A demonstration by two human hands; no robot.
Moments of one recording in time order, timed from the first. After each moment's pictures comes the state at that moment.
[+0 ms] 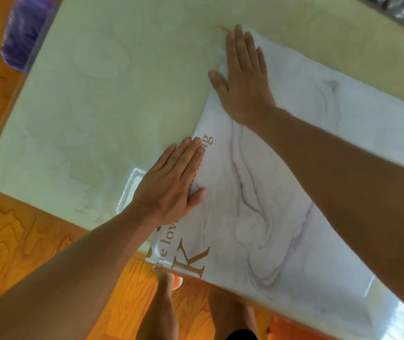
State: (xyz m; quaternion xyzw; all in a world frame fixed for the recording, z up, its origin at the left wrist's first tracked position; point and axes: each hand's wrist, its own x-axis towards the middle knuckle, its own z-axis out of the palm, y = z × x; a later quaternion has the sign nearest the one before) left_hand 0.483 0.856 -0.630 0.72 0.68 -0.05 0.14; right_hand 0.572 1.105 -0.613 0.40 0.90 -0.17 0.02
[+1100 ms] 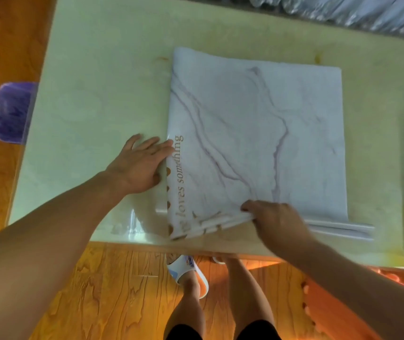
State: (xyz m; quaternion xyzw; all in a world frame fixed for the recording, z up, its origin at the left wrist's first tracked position) left_hand 0.421 0.899 -0.577 0.79 0.56 -0.14 0.20; right_hand 0.771 0.847 -0.502 0.51 0.82 -0.23 0.13
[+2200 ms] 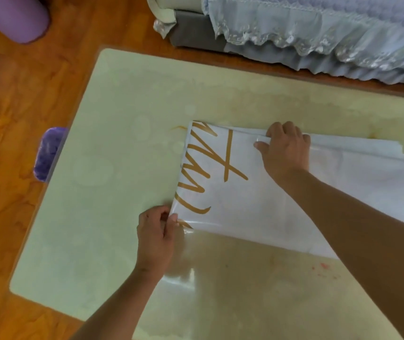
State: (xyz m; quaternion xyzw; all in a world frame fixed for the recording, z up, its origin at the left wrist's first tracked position) left_hand 0.487 0.932 -0.613 0.38 0.85 0.25 0.26; right_hand 0.696 1.189 -0.604 0.61 0.78 -0.12 -0.05
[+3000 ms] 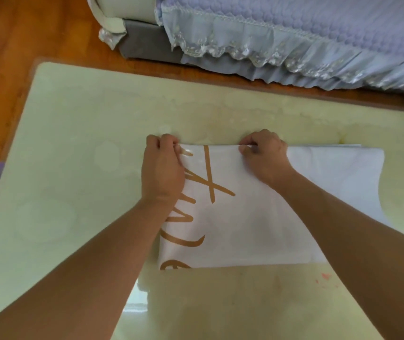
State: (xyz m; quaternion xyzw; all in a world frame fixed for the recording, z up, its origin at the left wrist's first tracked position) left_hand 0.459 1.139 -0.619 0.54 0.78 0.24 0.18; right_hand 0.680 1.221 -0.616 0.65 0.72 -0.23 -0.09
